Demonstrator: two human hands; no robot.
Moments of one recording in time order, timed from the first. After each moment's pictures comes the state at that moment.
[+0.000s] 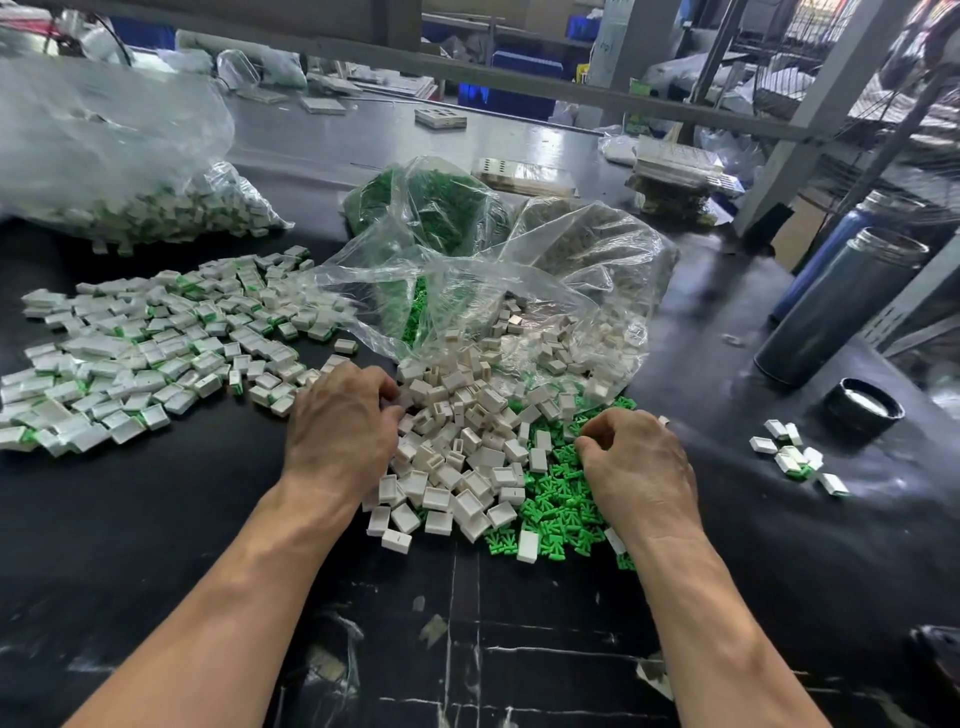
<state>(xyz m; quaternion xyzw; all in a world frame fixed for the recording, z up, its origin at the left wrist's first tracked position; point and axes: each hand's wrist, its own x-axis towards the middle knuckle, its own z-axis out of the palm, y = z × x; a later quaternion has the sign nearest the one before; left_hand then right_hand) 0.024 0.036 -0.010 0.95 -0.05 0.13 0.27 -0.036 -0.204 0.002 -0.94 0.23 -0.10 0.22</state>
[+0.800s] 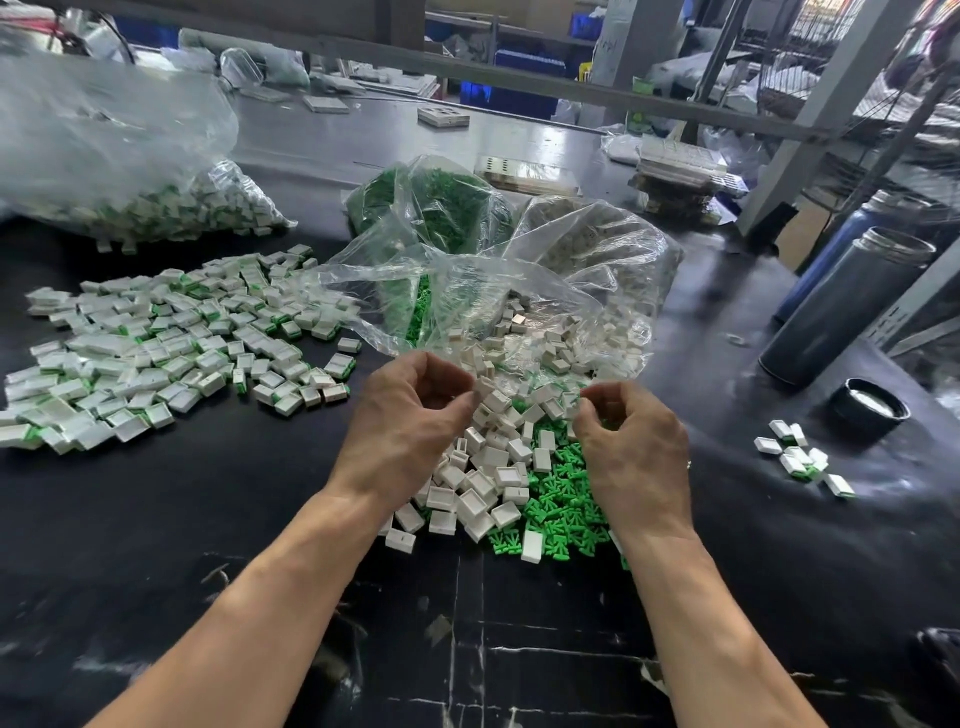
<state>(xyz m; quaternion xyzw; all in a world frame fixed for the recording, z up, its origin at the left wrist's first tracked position) 0.002 0.006 0.010 0.77 -0.10 0.02 0.63 -0.035 -0.191 0.003 -0.87 0.17 -0.24 0.40</state>
